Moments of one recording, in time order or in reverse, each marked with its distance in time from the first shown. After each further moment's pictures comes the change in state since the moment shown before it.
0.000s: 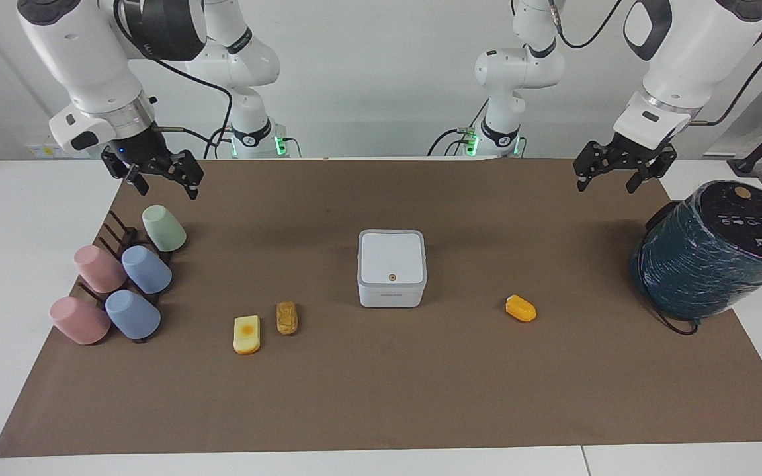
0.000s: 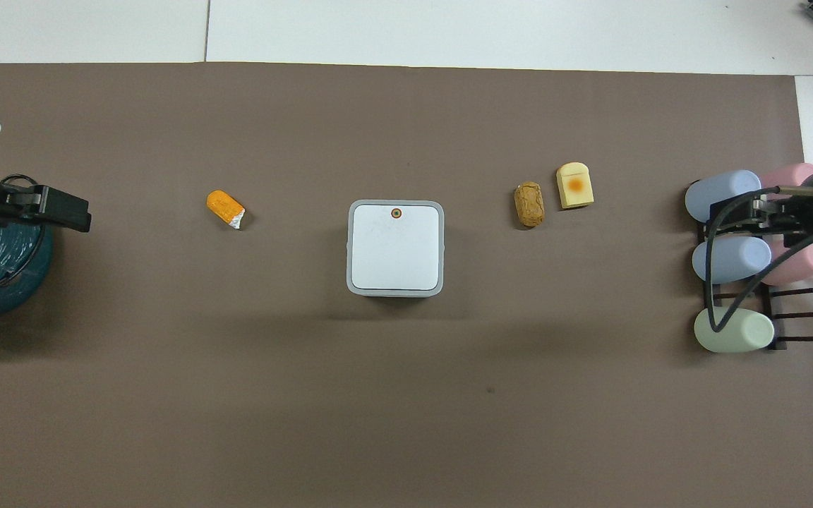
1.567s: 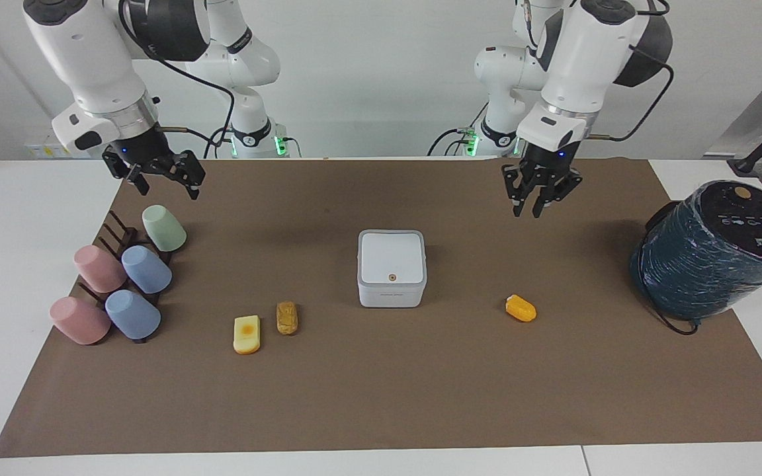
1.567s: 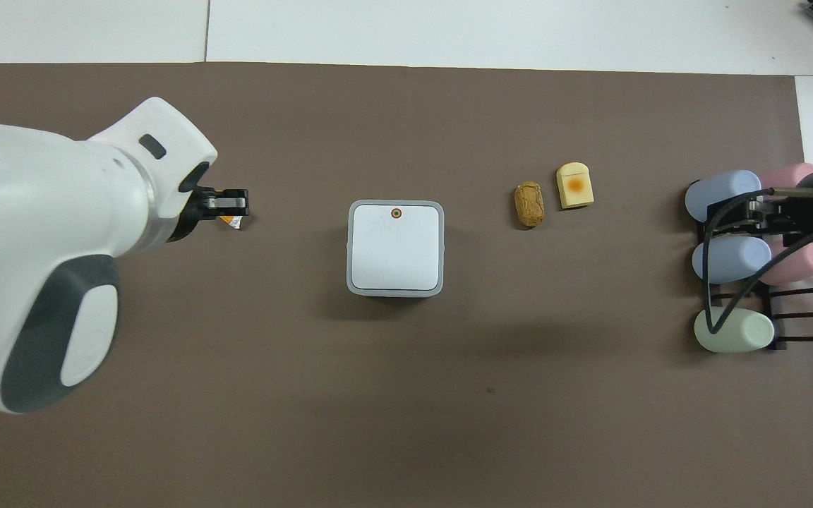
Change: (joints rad) left arm -0.278 -0.055 -0.037 -0.246 -0.001 0.488 -0.408; right arm 0.010 0.000 0.001 0.000 -0.016 0.001 0.000
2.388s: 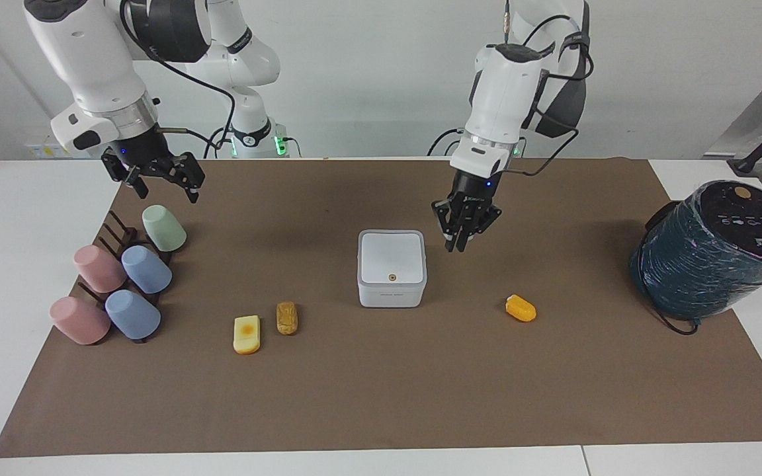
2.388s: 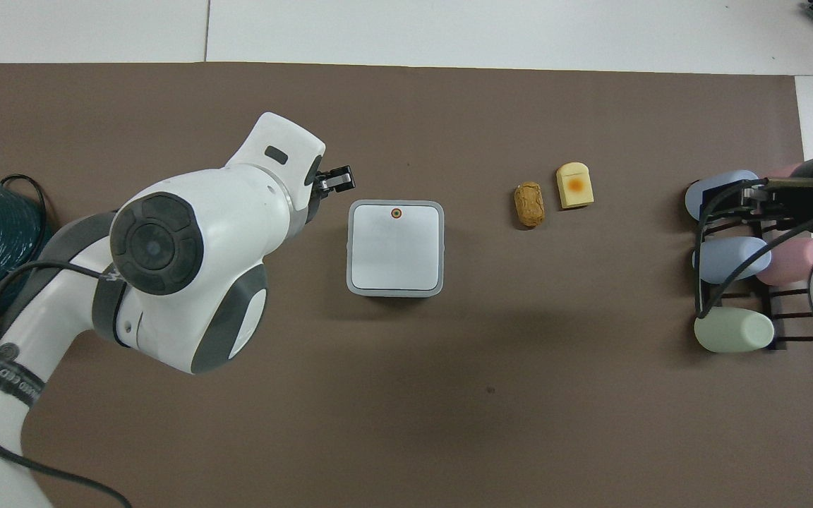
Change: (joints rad) left arm -0.117 0.227 -0.001 -0.056 -0.045 0.551 -0.354; right arm 0.039 0.126 0.006 -0.039 0.002 0.302 0.000
